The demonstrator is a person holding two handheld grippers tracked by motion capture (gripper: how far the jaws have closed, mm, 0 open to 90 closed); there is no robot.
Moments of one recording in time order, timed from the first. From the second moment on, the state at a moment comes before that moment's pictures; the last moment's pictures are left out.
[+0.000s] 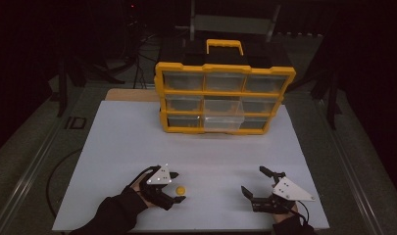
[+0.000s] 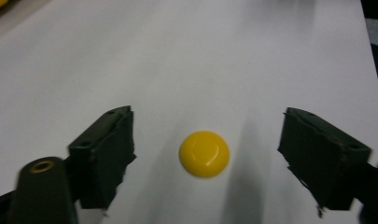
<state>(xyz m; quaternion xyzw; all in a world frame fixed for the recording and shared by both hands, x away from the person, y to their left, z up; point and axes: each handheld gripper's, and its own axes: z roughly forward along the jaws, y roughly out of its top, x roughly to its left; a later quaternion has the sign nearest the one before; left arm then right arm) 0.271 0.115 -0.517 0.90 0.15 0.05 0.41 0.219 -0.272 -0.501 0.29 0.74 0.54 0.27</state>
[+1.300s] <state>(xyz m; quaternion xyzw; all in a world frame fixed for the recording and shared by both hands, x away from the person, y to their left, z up) 0.274 0.100 -0.520 0.93 0.13 0.05 0.35 0.218 -0.268 -0.501 0.28 0.75 0.53 0.28</state>
